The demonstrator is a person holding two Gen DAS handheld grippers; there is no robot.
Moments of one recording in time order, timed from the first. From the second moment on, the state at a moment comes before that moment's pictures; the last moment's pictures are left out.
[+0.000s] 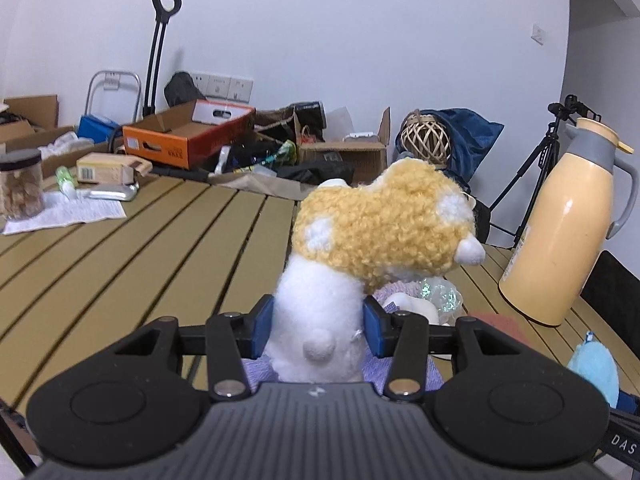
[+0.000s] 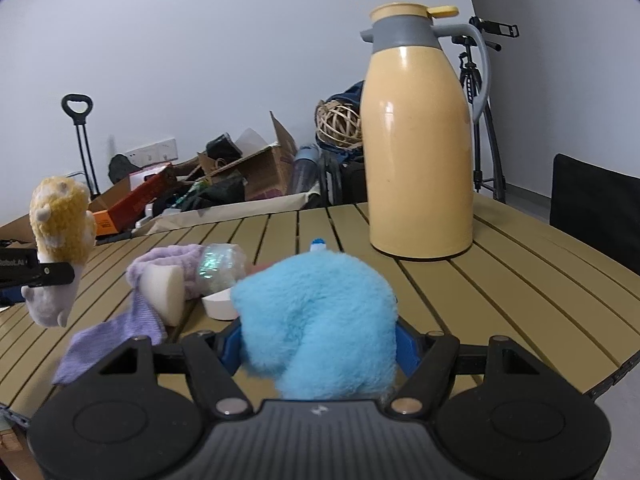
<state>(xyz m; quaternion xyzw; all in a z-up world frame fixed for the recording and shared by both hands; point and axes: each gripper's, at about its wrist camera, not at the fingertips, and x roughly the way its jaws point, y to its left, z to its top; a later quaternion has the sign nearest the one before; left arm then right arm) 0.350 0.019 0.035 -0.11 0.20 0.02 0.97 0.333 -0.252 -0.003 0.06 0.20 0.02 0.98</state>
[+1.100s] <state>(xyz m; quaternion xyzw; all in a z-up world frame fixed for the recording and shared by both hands) 0.185 0.053 0.011 -0.07 0.19 0.06 0.98 0.217 -0.217 -0.023 0.05 0.23 0.10 0.97</state>
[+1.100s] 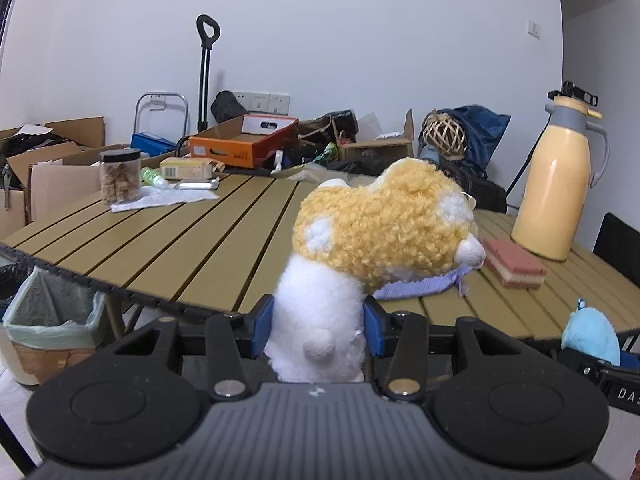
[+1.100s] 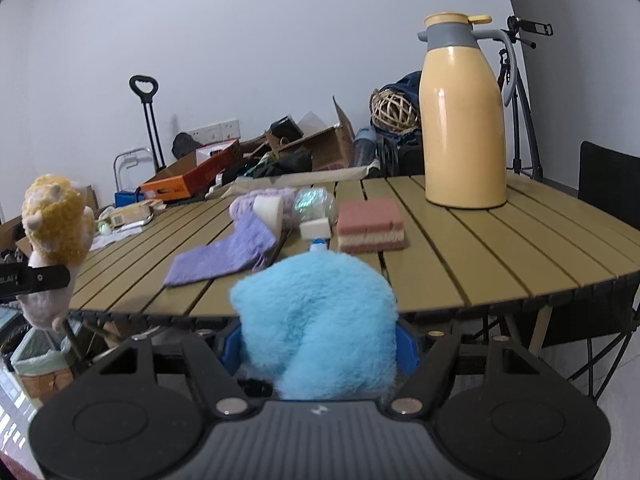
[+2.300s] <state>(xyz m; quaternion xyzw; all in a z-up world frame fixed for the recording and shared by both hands) 0.162 0.066 -0.102 0.01 0.38 0.07 0.92 0.187 -0.196 -0.129 -0.03 0.42 0.11 0.90</state>
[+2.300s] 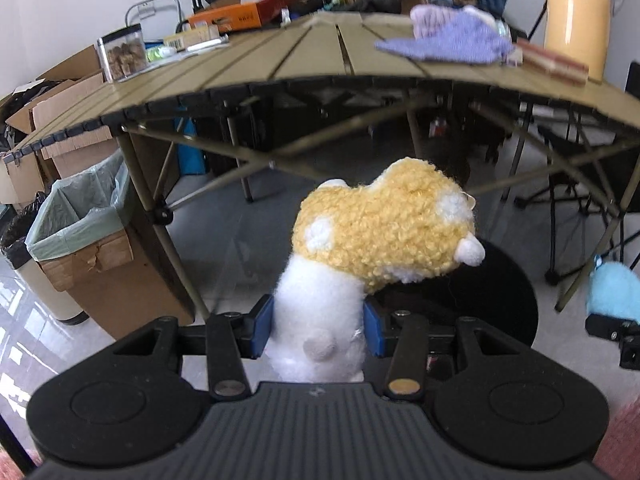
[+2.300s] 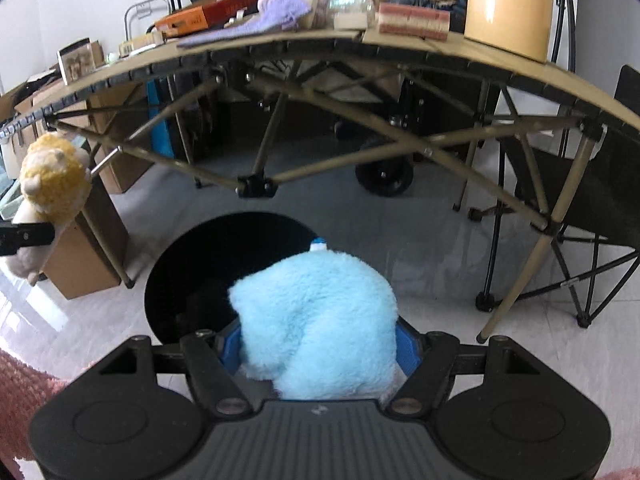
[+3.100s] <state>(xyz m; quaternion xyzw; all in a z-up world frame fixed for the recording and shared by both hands) 0.214 0.060 -0.122 -0.03 0.49 0.07 0.87 0.211 -0.205 -0.149 -0.02 0.46 0.10 0.88</state>
